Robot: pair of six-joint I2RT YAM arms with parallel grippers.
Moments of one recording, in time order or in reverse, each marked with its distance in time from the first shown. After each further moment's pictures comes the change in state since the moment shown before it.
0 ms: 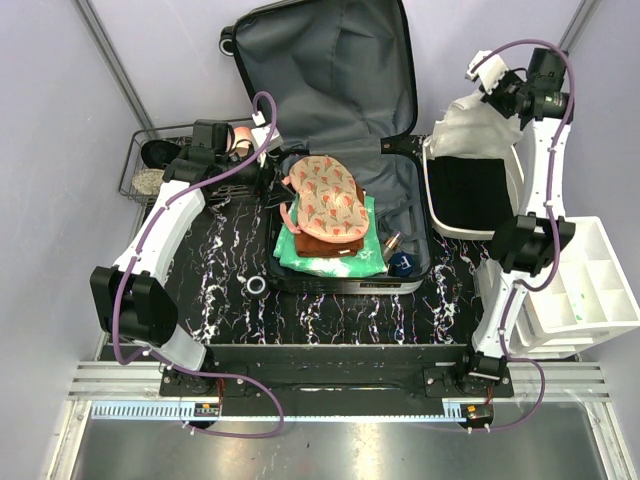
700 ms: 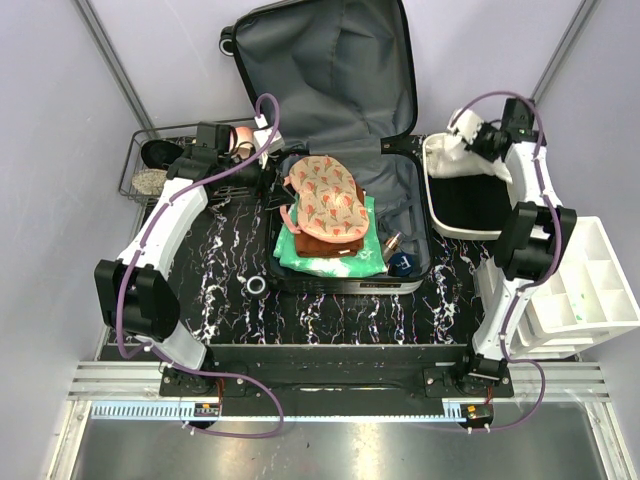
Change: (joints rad) left arm 0.003 0.032 0.002 -0.027 -0.002 0.007; right arm -0.009 -0.034 -0.507 0.278 0.039 -0.142
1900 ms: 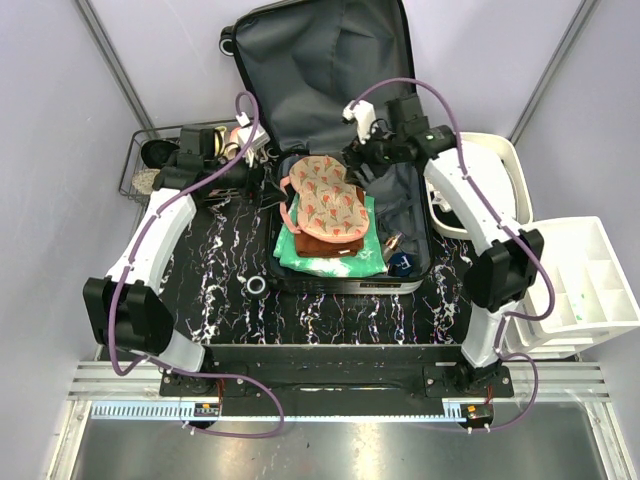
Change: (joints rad) left arm 0.040 -0.085 -0.067 0.062 -0.005 -0.114; right arm 0.574 -0.268 -0.097 -0.236 -0.101 0.760
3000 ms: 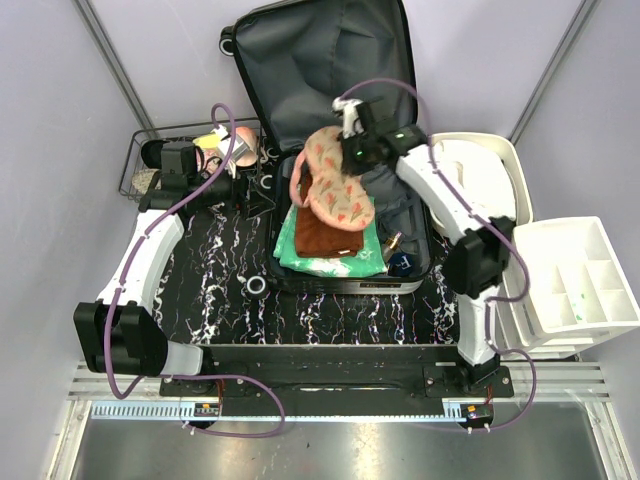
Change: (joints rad) left arm 0.098 -0.145 -0.205 0.121 0.024 -0.095; right arm 0.136 0.227 0.161 0.012 0.304 0.497
